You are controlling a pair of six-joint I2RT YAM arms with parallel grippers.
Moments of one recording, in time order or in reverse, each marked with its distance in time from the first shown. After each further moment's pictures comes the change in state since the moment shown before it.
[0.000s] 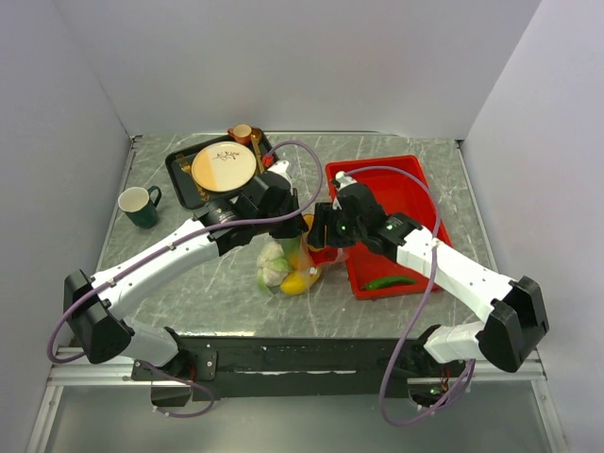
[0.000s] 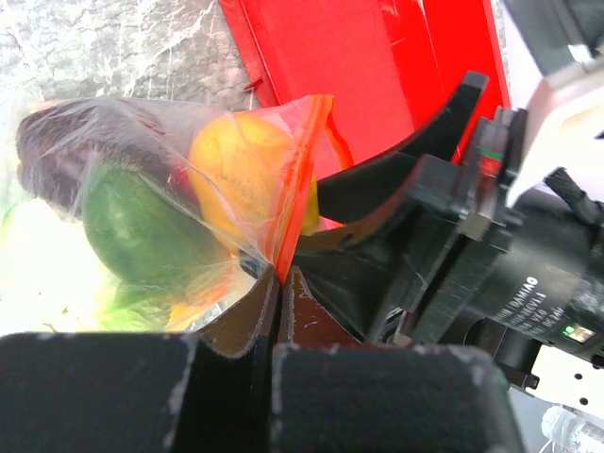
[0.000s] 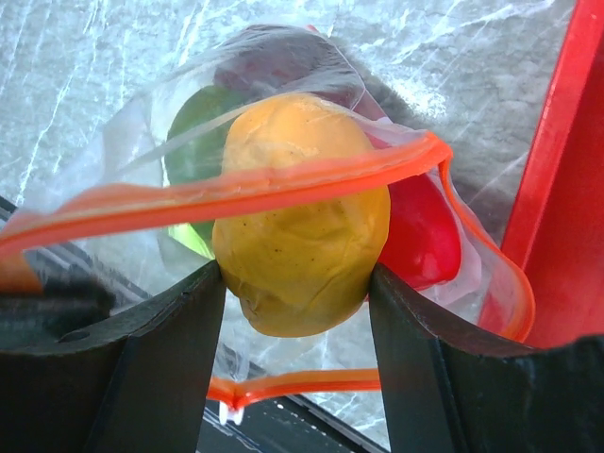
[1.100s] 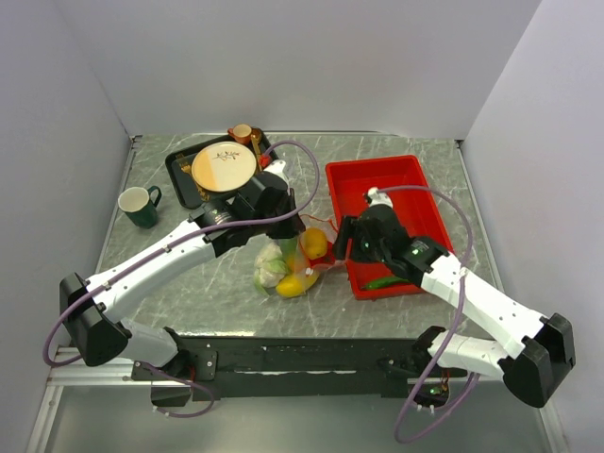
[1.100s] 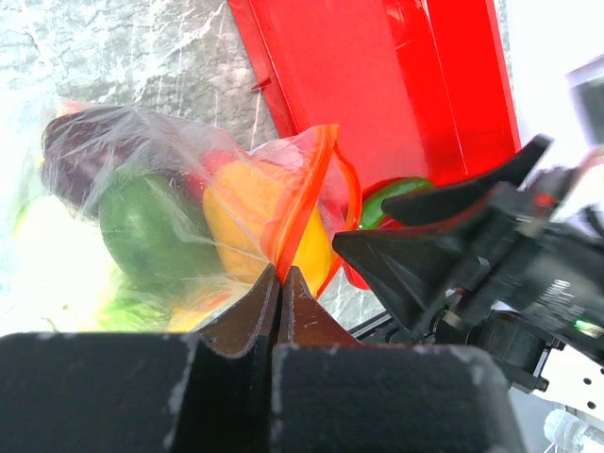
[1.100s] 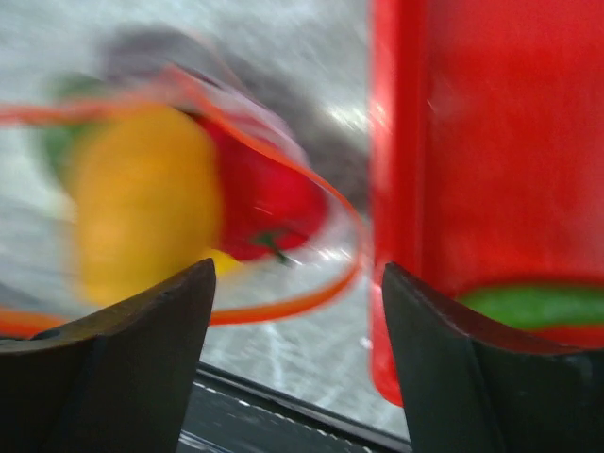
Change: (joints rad) left arm 0.000 -0.022 0.000 -0.024 -0.019 -0.001; right arm -0.018 -0.236 -0.185 -0.078 0.188 0.094
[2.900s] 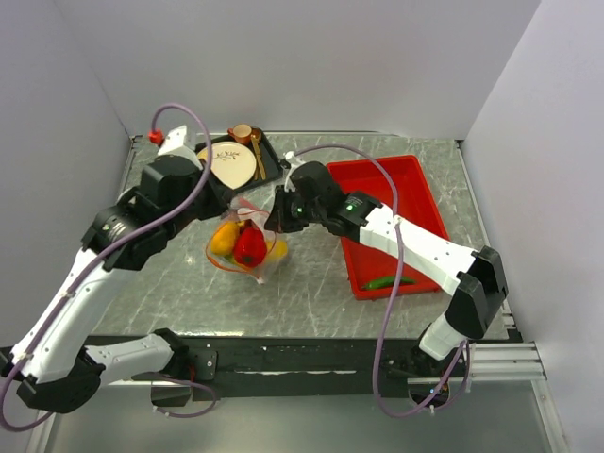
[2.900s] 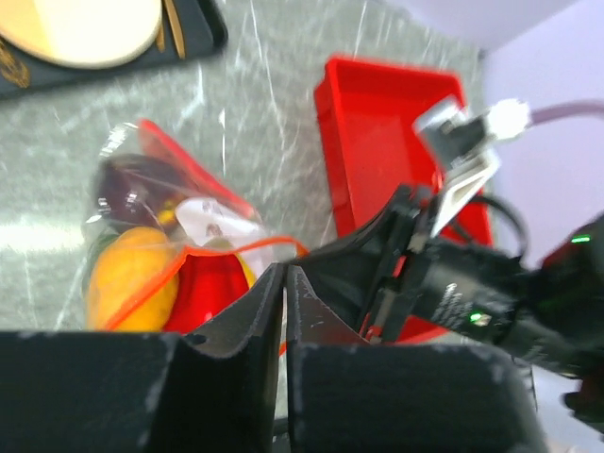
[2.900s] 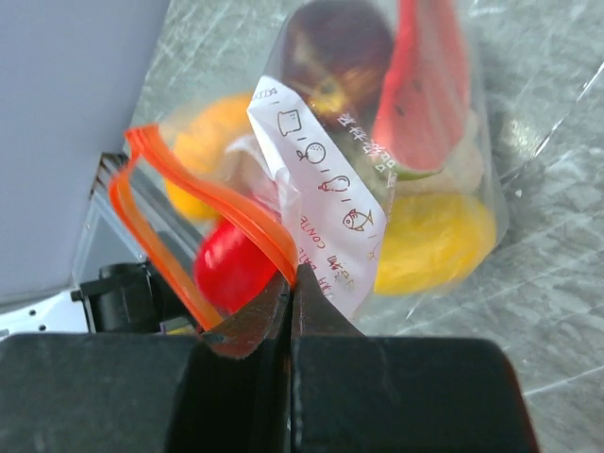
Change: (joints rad) left arm 0.202 -0.298 0.197 -0.293 -0.203 0.023; right arm 0.172 0.508 0.556 0.114 -0.300 -0.045
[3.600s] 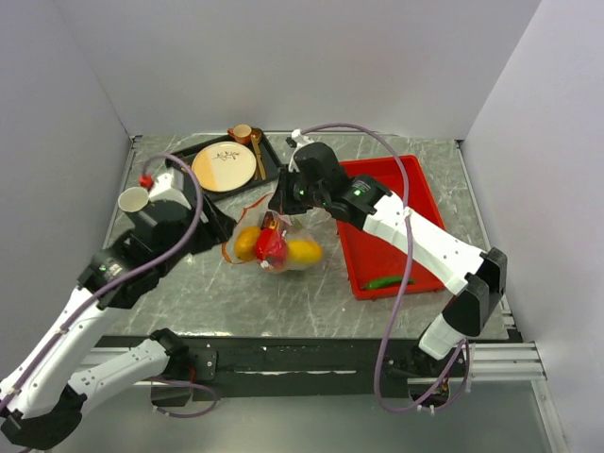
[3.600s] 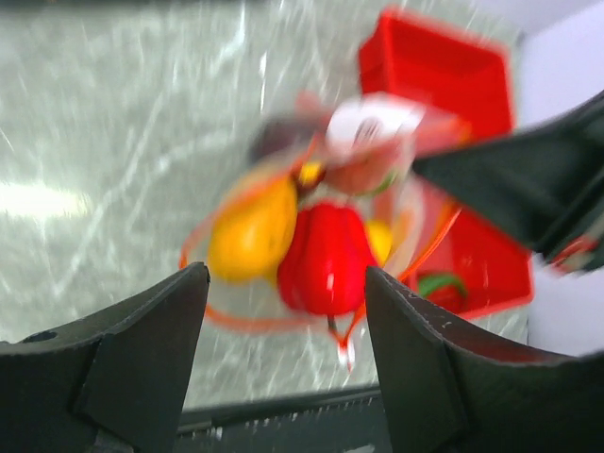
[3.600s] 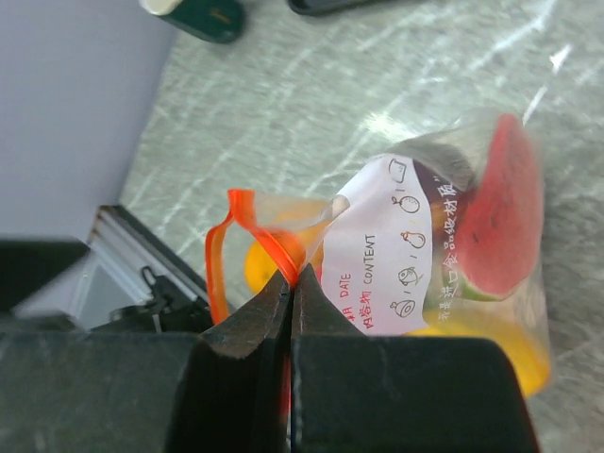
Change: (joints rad) left arm 0.000 -0.242 -0.358 0.069 -0.021 -0.087; right arm -0.010 0.014 0.204 -0.147 0.124 -0.007
